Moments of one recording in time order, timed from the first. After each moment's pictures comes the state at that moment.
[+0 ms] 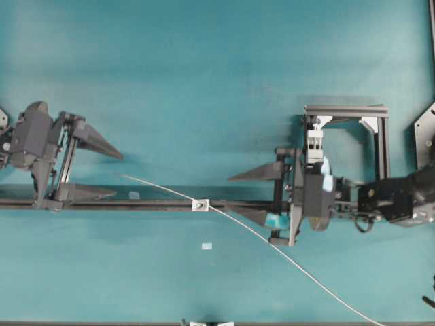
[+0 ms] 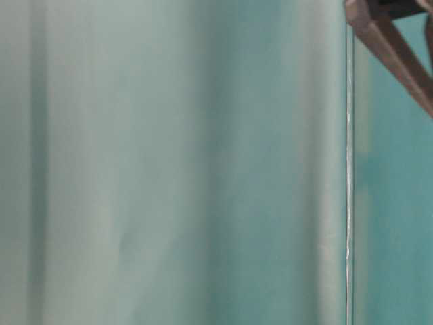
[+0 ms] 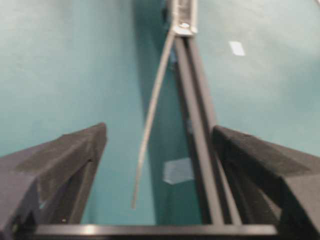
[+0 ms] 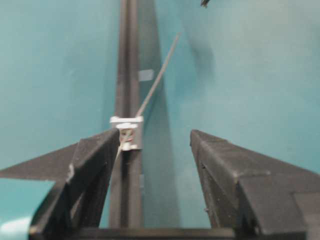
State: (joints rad) left arm -0.23 -0.22 1.32 -0.05 -0.73 -0.14; right arm 0.43 0.26 0.88 0.62 -1.04 -0.11
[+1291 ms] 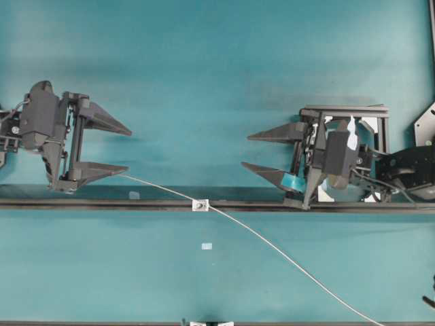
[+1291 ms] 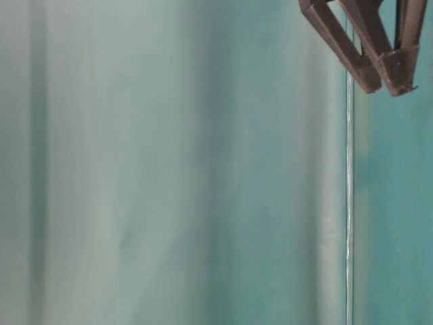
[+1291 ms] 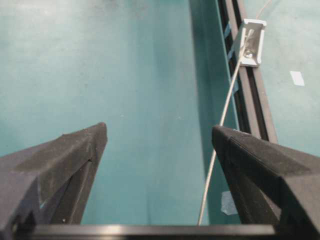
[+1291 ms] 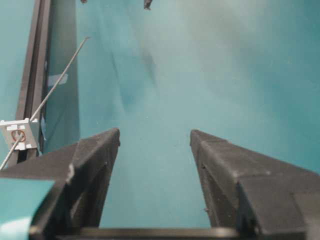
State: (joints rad) left arm -0.10 -0.22 1.29 -0.05 -0.71 -0.10; right arm 0.32 0.12 1.01 0.62 -1.04 -0.12
